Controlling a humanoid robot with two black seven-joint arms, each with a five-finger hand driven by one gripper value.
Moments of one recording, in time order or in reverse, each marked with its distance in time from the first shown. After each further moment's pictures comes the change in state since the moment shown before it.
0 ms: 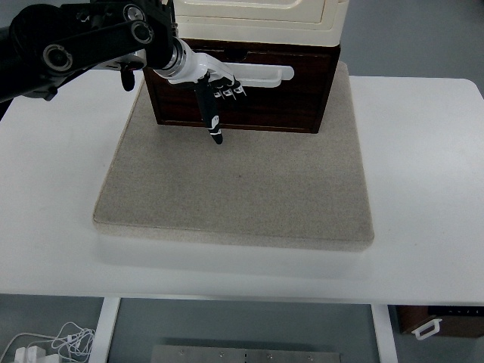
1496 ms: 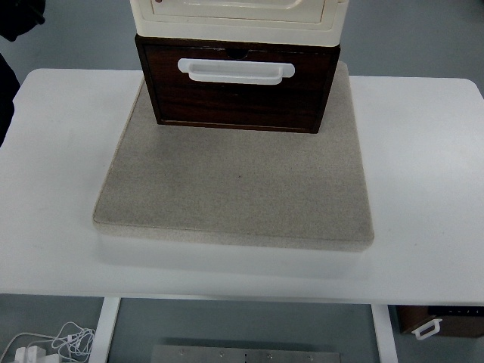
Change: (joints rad) left arm 0.067 -0.009 -0.986 0.053 -0.018 0.016 -0.267; right arm 0.000 0.000 0.000 0.000 0.000 0.000 0.000
